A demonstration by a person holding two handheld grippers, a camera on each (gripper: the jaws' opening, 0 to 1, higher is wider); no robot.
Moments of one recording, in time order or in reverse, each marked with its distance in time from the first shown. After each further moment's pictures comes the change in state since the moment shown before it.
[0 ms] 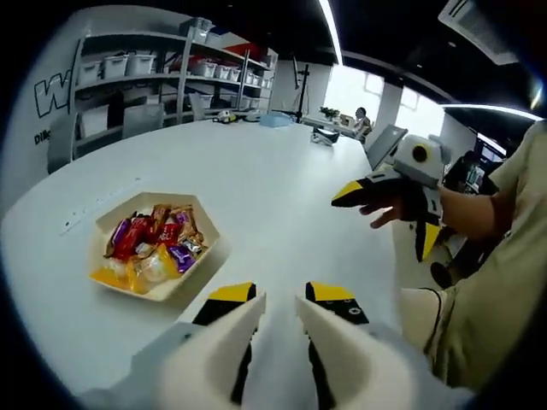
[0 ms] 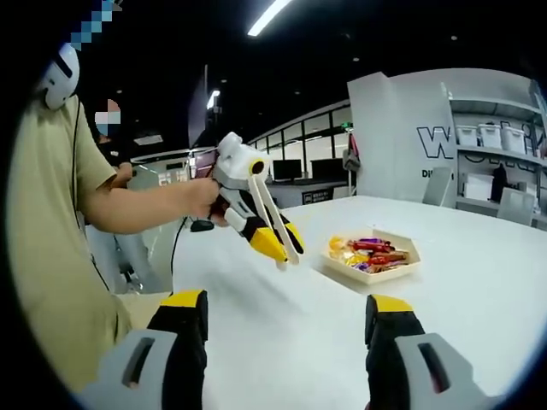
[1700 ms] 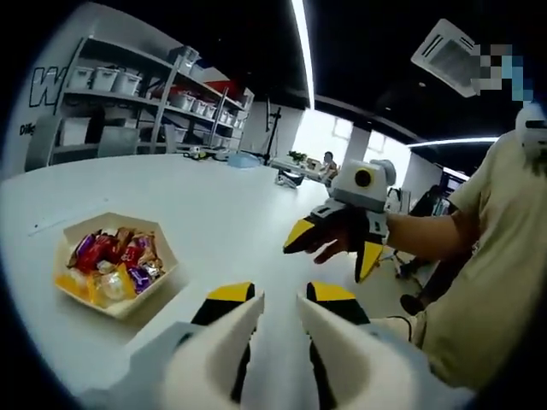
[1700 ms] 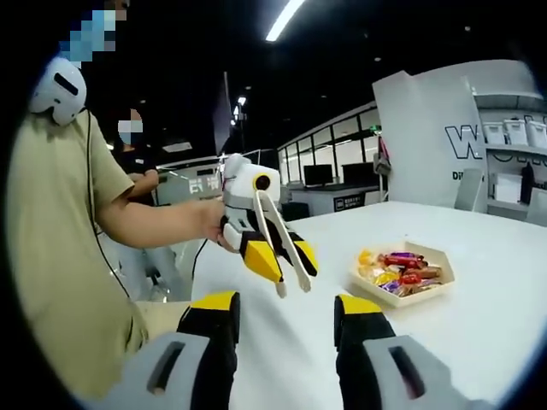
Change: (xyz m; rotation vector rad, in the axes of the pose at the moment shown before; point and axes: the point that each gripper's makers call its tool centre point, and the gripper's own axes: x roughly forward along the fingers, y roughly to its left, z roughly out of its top) left arm -0.003 -0.038 0.018 -0.024 -0.234 -0.197; right arm 0.030 0.010 0.017 0.006 -0.026 0.184
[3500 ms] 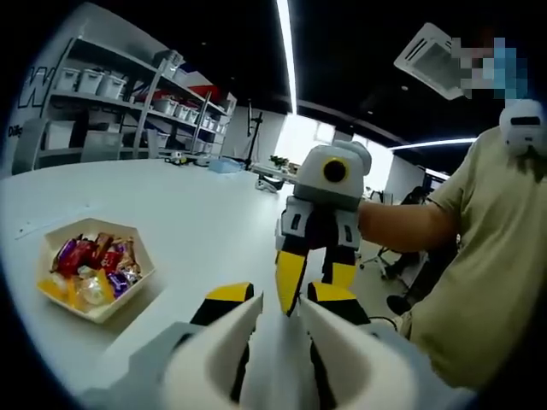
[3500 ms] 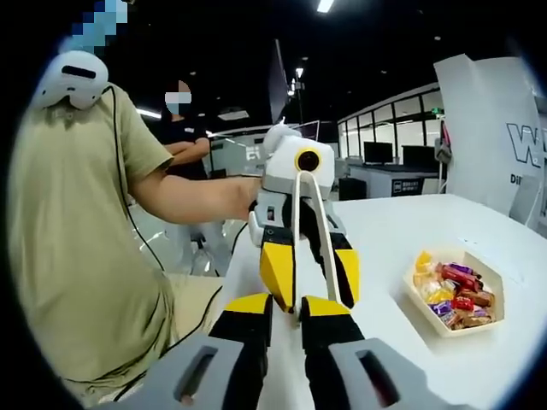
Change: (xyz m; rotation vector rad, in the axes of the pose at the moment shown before) left arm 0.002 -0.024 0.004 -0.007 -0.042 -0.100; right arm 0.039 0.036 -0.005 -0.098 0.167 0.297
